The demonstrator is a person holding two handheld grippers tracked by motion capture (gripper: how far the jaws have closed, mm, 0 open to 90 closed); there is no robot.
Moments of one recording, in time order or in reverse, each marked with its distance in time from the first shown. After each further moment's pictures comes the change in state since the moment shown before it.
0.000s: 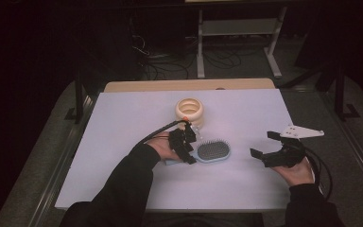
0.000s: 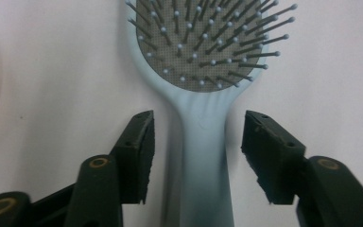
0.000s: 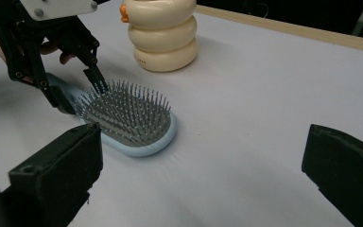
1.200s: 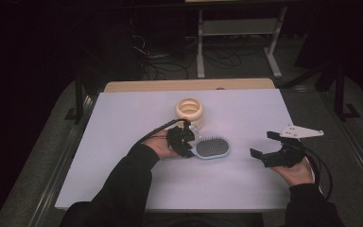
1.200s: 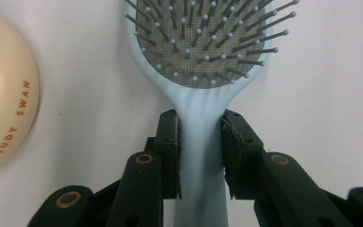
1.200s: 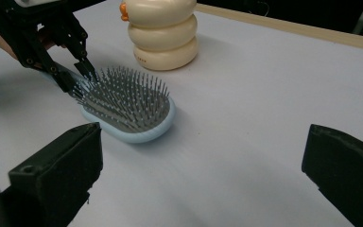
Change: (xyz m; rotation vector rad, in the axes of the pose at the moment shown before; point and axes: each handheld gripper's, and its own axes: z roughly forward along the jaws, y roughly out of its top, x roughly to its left) left arm -0.004 -0.001 -0.013 -0.009 0.089 0.054; right arm 0.000 0.000 0.001 0.004 0.001 0.000
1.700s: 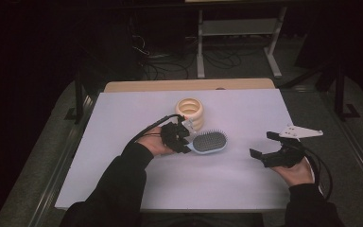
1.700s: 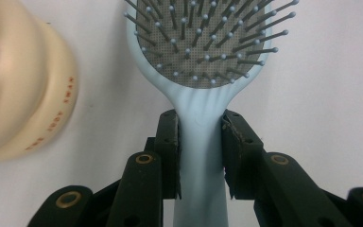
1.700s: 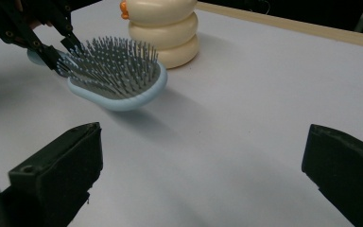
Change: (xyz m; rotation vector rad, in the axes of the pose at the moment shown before) left arm -0.002 -0.006 -0.029 -0.050 0.036 -0.006; right arm 0.000 0.000 0.001 0.006 0.003 0.003
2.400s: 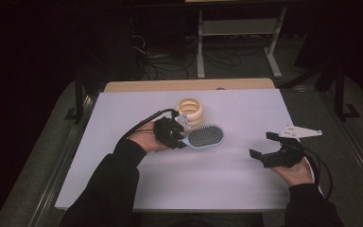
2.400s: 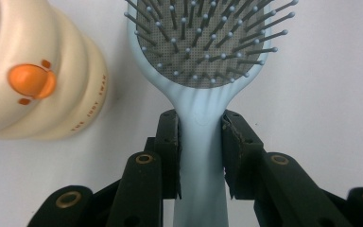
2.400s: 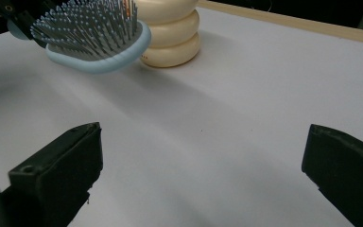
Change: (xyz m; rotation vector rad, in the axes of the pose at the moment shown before) left arm -0.005 0.001 -0.036 -0.018 0.061 0.025; right arm 0.000 0.000 0.001 0.007 0.007 0.003
